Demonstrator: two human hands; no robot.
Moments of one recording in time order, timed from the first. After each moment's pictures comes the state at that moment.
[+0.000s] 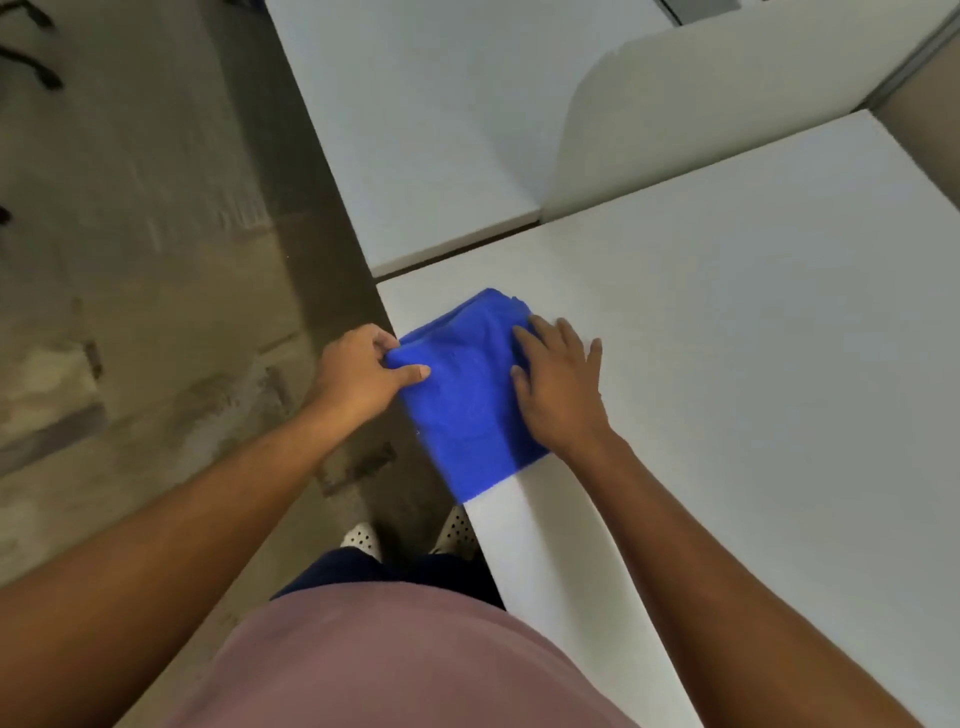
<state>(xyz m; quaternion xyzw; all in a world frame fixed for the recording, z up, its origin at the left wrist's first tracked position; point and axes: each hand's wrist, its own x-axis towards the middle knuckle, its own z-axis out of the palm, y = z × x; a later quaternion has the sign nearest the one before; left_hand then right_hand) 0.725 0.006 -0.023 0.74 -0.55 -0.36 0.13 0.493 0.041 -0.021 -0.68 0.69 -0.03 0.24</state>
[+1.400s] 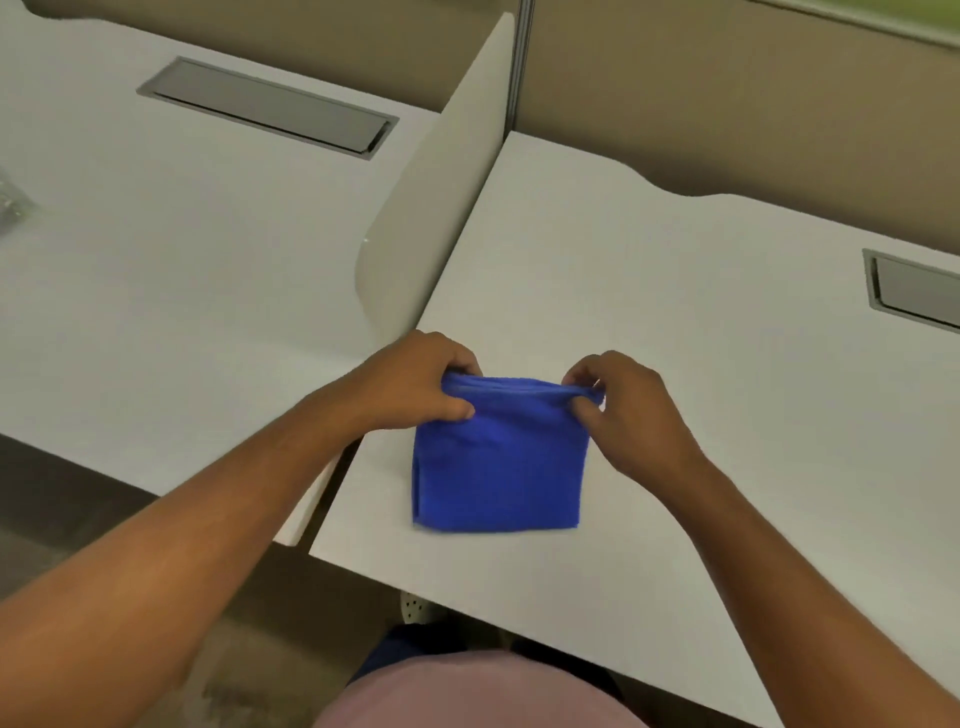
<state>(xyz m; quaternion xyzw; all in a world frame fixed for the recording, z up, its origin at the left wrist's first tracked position) 0.572 -0.185 0.075 0.12 -0.91 -0.38 -0.11 0.449 0.054 0.077 -0.31 0.89 -0.27 0.17</state>
